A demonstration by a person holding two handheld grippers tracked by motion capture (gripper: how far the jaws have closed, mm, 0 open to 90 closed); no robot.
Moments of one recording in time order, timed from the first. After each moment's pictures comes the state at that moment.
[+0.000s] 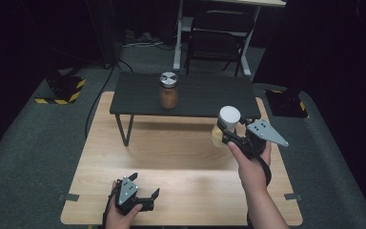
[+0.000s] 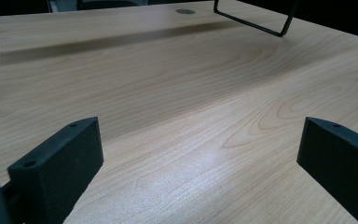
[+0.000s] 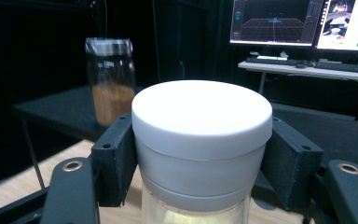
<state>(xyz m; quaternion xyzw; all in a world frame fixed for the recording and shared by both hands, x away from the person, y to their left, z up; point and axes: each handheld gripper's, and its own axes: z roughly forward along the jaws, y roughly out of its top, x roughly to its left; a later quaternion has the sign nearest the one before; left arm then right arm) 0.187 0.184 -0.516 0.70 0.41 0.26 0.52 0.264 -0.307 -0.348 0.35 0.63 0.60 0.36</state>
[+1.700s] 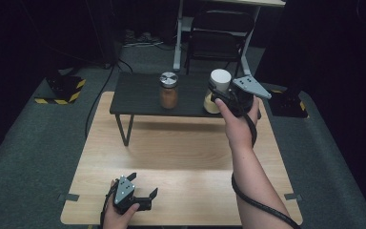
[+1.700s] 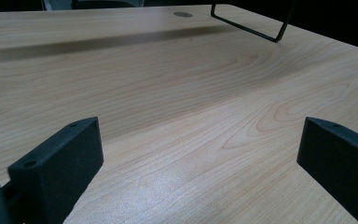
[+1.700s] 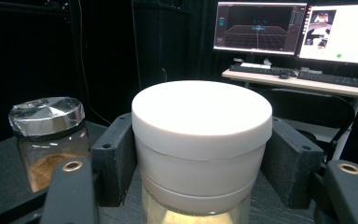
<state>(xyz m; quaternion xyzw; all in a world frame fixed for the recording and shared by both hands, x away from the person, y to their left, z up) 0.190 0.195 -0.518 0.70 0.41 0.25 0.53 0.342 -0.260 -0.291 0.37 0.62 0.57 0.39</state>
